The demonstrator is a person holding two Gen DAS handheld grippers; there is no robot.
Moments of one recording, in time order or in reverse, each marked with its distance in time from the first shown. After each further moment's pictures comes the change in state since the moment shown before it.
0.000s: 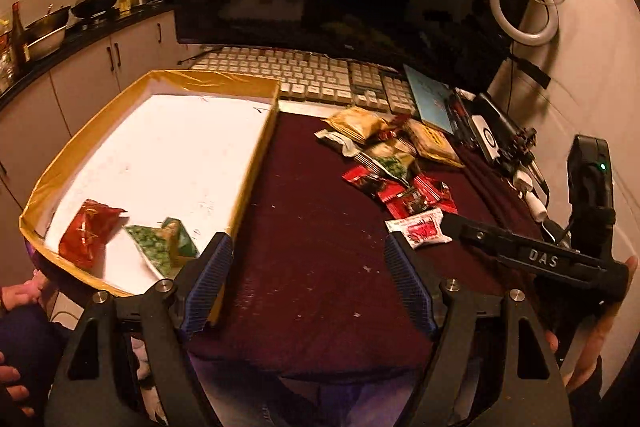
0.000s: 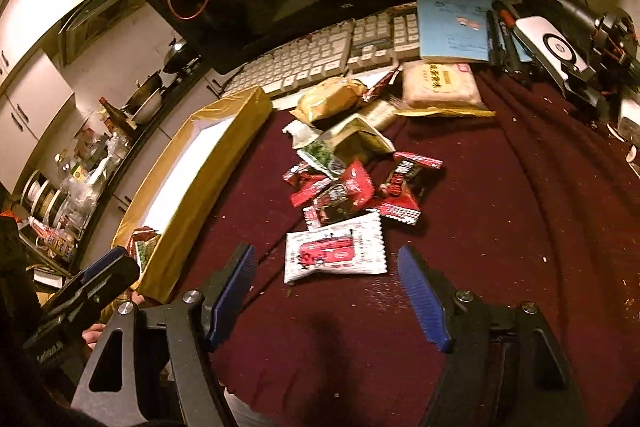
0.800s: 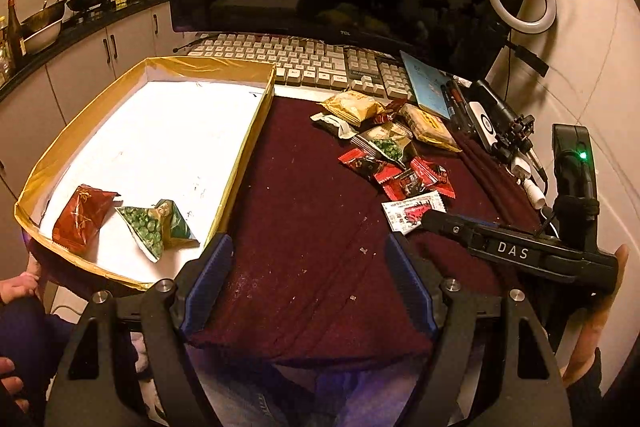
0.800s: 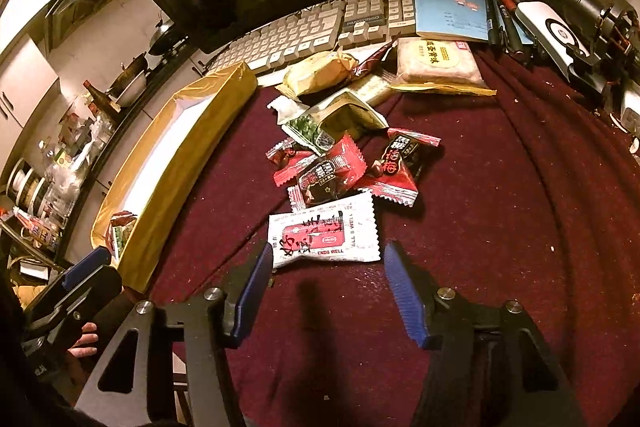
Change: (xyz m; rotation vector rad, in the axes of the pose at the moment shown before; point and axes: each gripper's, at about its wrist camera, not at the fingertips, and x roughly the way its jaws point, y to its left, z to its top) left arm 0.000 -0.001 -0.008 0.001 0.036 -0.007; right arm 0.017 0.004 -0.005 -0.024 0.062 -0.056
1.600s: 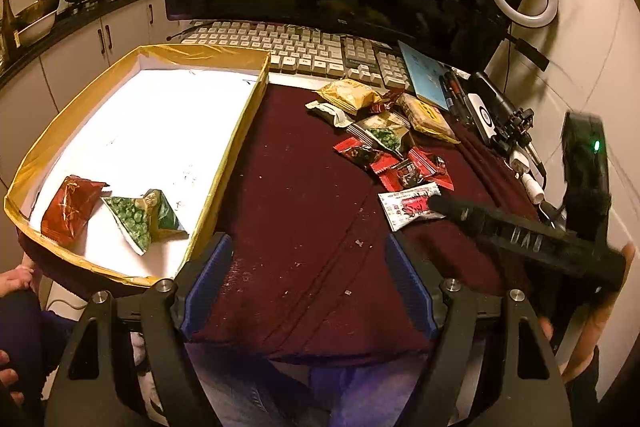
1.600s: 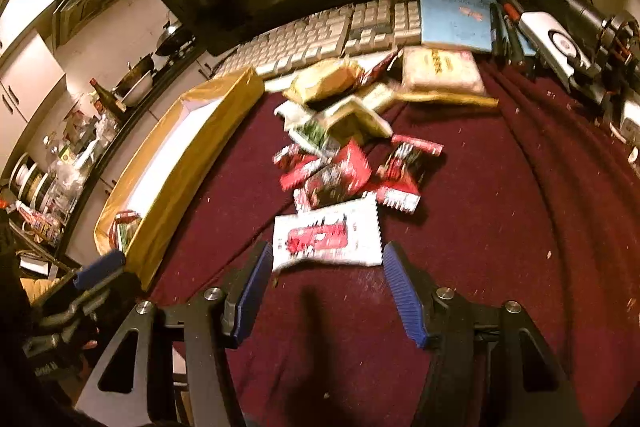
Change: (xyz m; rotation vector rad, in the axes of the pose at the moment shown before) left arm 0.009 -0.002 -0.002 -0.005 0.036 -0.021; right arm -0.012 -0.004 0.007 -0.006 -0.061 0.012
